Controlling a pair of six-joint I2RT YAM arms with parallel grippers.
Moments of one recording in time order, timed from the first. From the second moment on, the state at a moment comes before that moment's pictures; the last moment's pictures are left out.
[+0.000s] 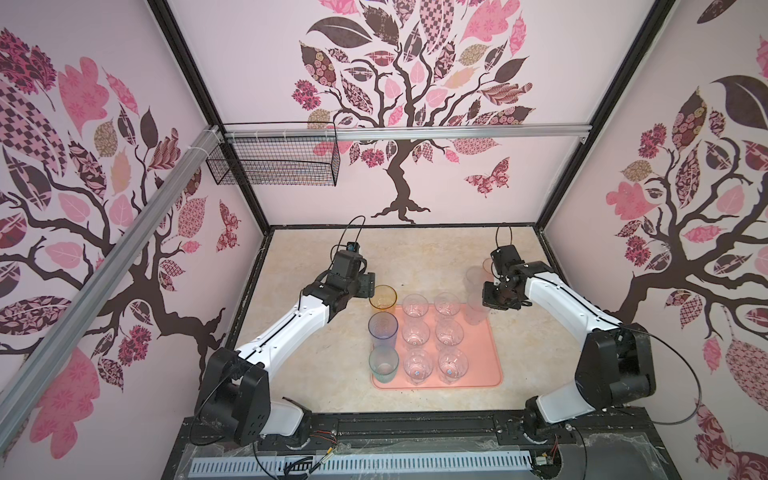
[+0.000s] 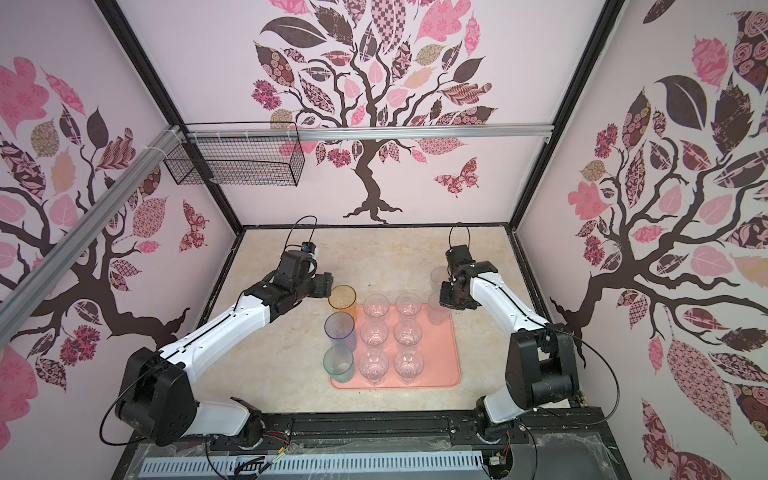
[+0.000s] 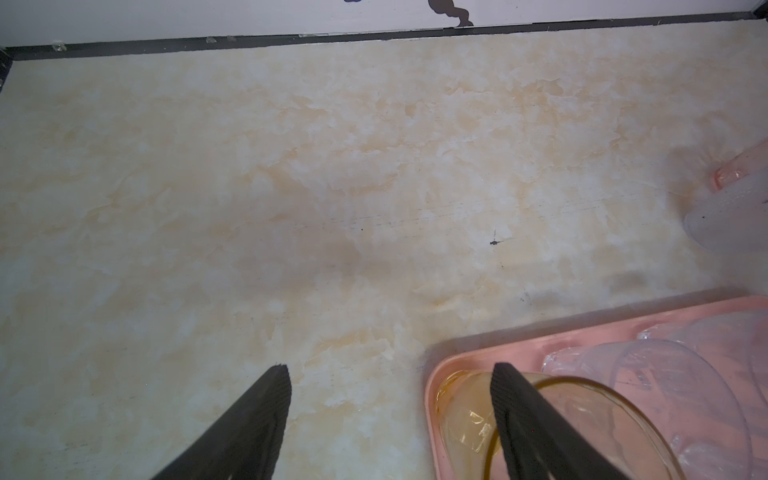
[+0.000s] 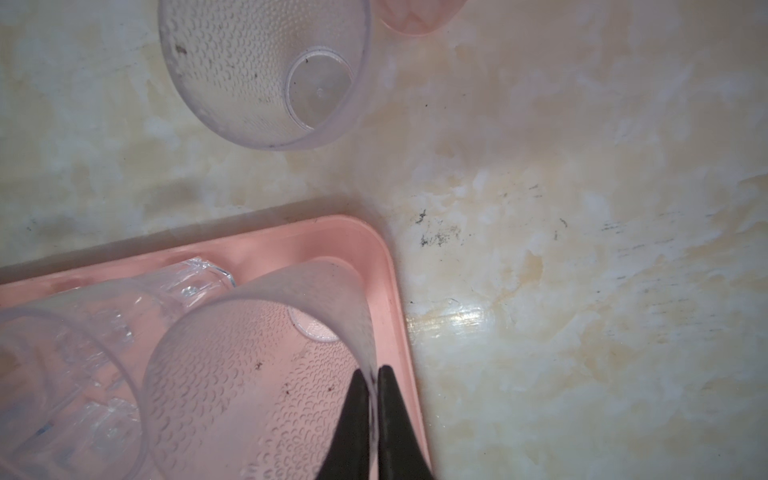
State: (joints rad) left arm -0.45 1.40 1.04 -0.38 -0.17 -0.23; right arm 0.20 1.52 1.14 -0.88 0.04 0.39
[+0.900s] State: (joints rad) left arm -0.45 1.40 1.04 -0.38 -0.17 -0.23; right arm 0.21 1.55 1.14 -0.82 0.04 0.39
